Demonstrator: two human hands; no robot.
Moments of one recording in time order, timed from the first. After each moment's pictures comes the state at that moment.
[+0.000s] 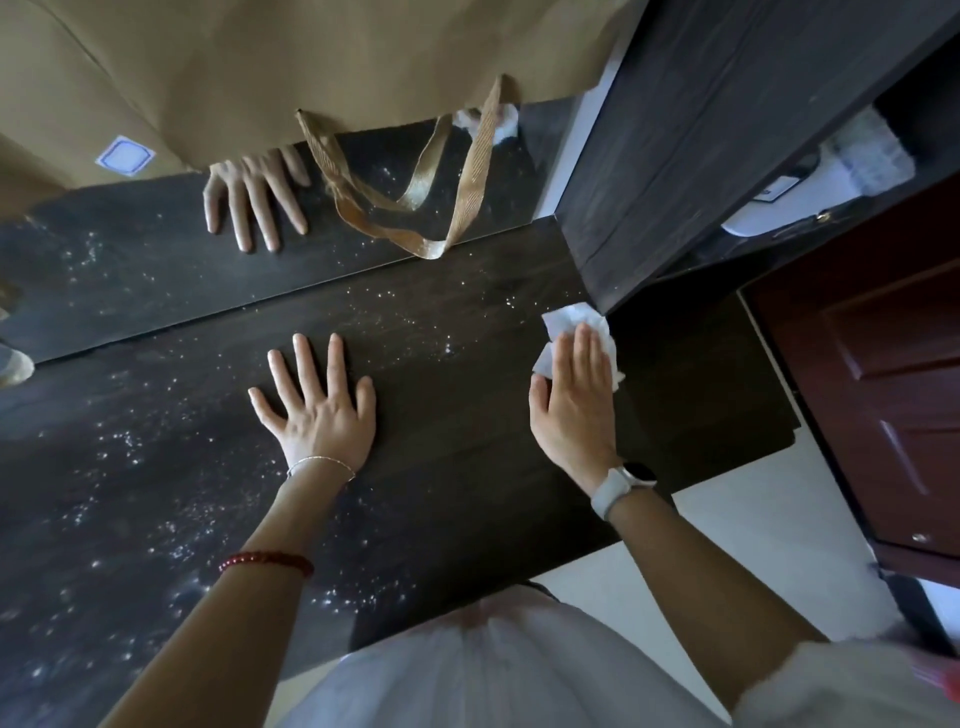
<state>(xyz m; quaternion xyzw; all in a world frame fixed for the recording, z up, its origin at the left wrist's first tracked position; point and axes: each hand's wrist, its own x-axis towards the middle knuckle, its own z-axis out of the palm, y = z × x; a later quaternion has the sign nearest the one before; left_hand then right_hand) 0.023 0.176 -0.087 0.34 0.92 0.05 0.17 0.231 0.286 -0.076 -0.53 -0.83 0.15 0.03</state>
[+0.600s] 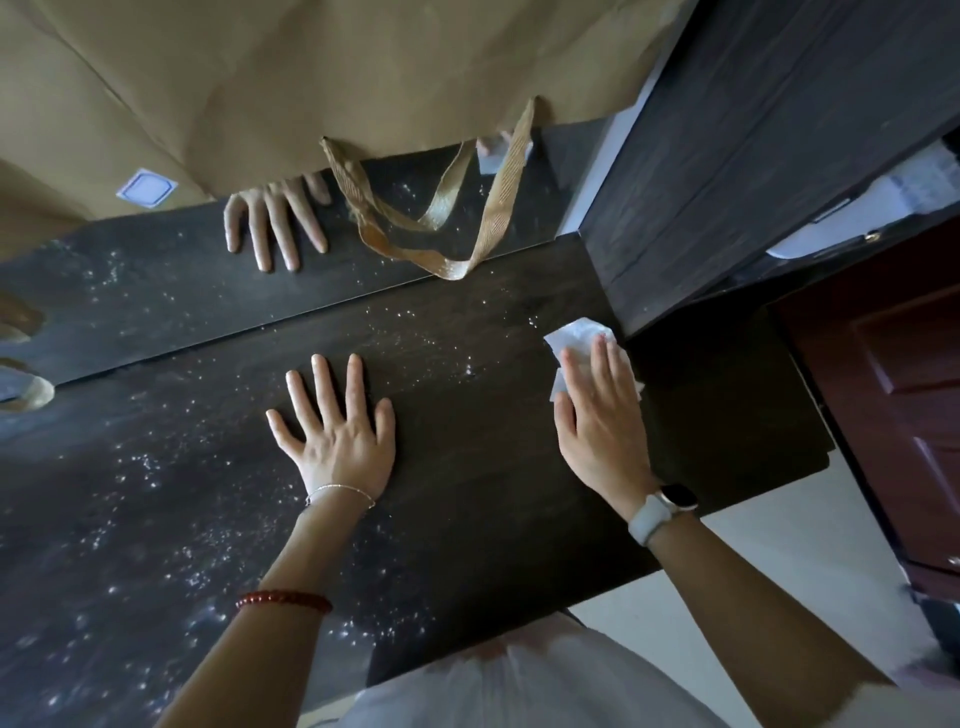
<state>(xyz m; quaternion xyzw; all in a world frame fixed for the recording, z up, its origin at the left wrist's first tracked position) 0.023 0.178 -0.087 0.34 0.92 0.05 0.17 0.233 0.299 -0.080 -0.47 -0.87 0.14 0.07</state>
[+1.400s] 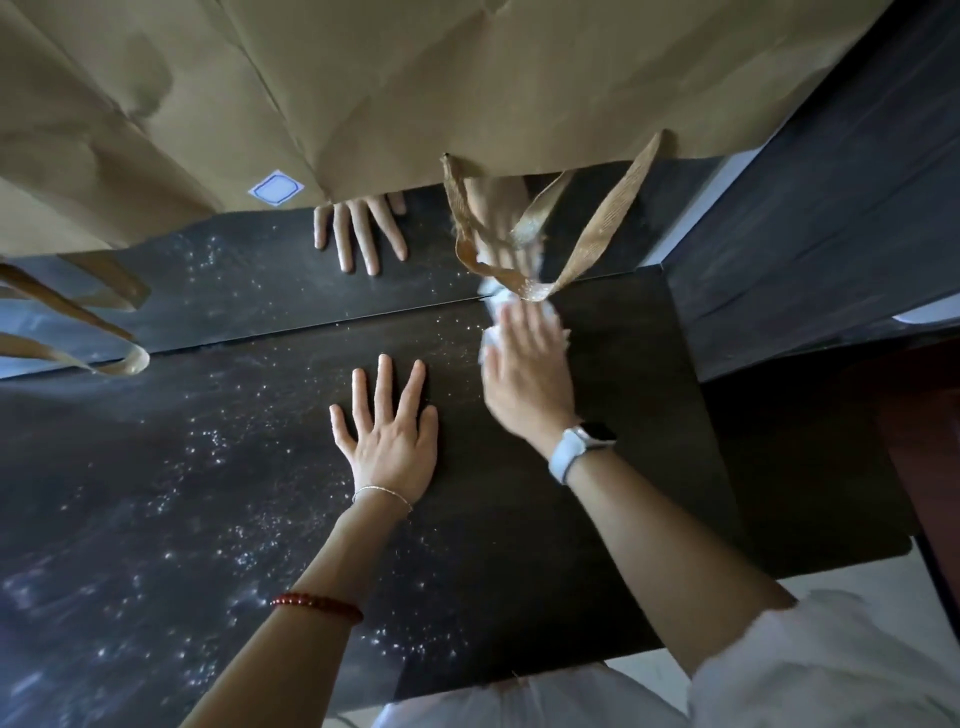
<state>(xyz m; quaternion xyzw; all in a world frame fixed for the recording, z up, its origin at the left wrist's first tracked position) 0.013 0.177 -0.081 0.32 0.91 0.13 0.21 0.091 0.310 -0.076 -0.39 -0.90 0.17 0.05</state>
